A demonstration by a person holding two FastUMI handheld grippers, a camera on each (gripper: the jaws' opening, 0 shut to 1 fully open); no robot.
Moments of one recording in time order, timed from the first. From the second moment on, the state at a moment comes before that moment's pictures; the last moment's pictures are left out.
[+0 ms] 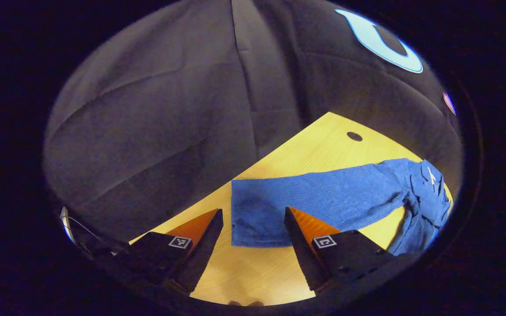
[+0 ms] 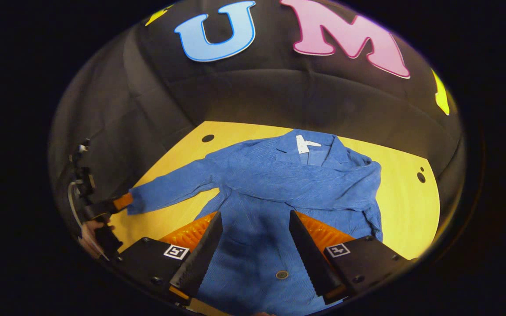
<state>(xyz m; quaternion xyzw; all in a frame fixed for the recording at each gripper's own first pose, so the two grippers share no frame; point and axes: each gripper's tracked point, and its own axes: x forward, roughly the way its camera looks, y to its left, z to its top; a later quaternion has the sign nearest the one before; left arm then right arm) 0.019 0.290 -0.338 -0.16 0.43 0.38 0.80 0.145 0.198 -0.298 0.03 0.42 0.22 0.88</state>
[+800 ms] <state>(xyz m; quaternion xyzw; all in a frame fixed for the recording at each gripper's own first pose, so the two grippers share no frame) 0.053 0.284 -0.349 -0.20 0.49 0.34 0.78 0.103 0.133 -0.242 0.05 0.35 0.20 0.91</state>
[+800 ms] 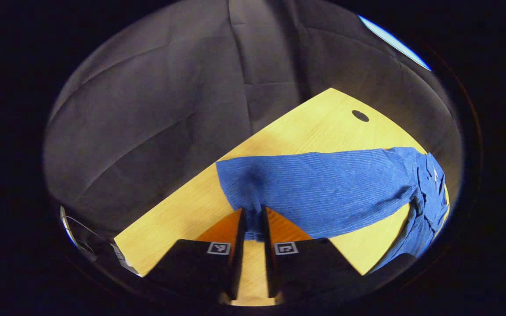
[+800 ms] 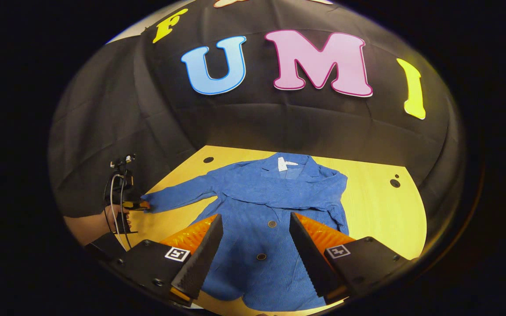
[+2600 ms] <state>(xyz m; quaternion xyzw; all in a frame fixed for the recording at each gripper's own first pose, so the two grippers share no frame) 0.325 -0.209 -0.204 -0.09 0.40 -0.07 0.91 0.077 -0.125 -0.297 0.07 0.39 -0.01 0.92</state>
